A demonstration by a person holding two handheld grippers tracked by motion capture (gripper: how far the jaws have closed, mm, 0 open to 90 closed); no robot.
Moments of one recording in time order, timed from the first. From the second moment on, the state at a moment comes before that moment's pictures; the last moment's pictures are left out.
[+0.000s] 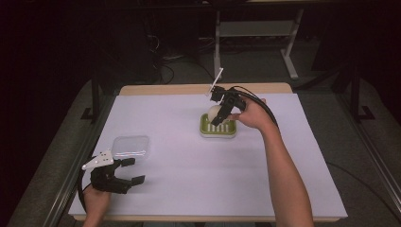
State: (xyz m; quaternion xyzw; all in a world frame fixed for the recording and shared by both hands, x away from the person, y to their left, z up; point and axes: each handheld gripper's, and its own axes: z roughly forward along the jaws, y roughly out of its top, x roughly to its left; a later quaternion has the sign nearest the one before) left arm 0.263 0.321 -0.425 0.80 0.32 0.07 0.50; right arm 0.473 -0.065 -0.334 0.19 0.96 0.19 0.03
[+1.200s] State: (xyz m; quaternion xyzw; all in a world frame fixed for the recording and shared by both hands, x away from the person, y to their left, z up) left arm 0.264 0.322 -0.425 0.80 0.32 0.07 0.50; right arm 0.498 -0.060 -0.373 0.22 0.96 0.18 0.01
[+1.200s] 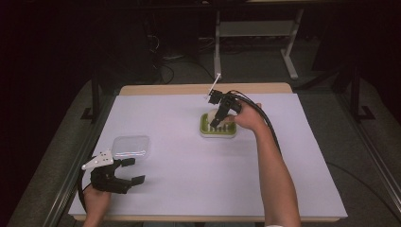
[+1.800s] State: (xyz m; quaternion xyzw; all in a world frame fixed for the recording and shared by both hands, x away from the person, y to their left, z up) left arm 0.264 0.321 -0.425 0.80 0.32 0.07 0.50; right arm 0.501 -0.068 -0.388 0.24 0.96 0.17 0.00
